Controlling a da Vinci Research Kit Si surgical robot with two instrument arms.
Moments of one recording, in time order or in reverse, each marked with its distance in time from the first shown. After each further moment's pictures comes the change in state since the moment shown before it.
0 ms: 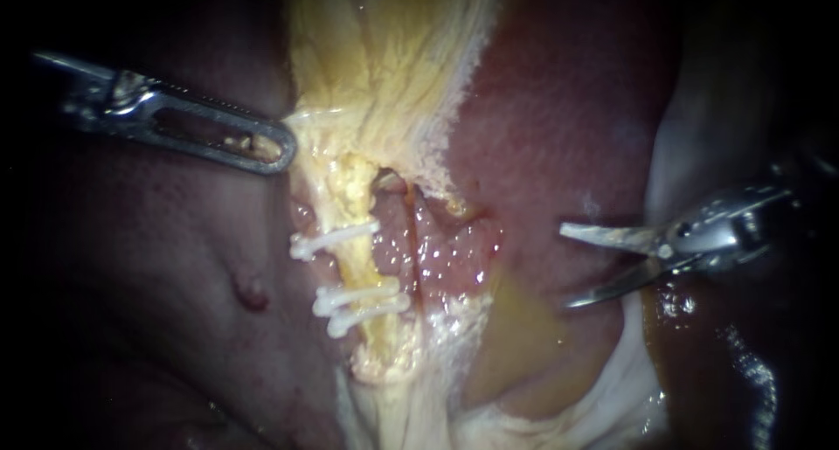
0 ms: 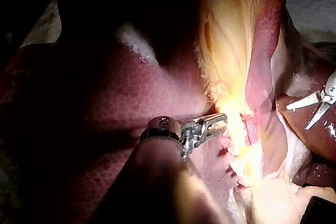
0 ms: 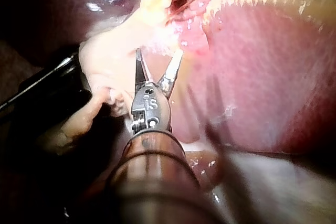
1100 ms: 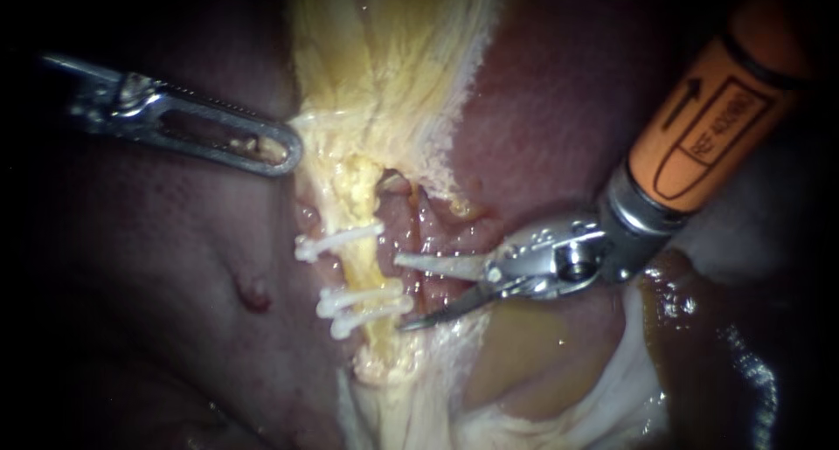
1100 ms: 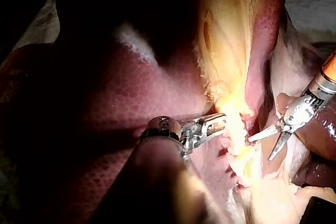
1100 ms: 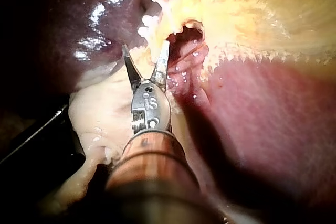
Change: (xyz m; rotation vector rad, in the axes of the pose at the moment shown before) right arm 0.003 0.001 0.013 0.163 0.079 0.071; left arm 0.000 0.000 0.000 0.005 0.004 0.000
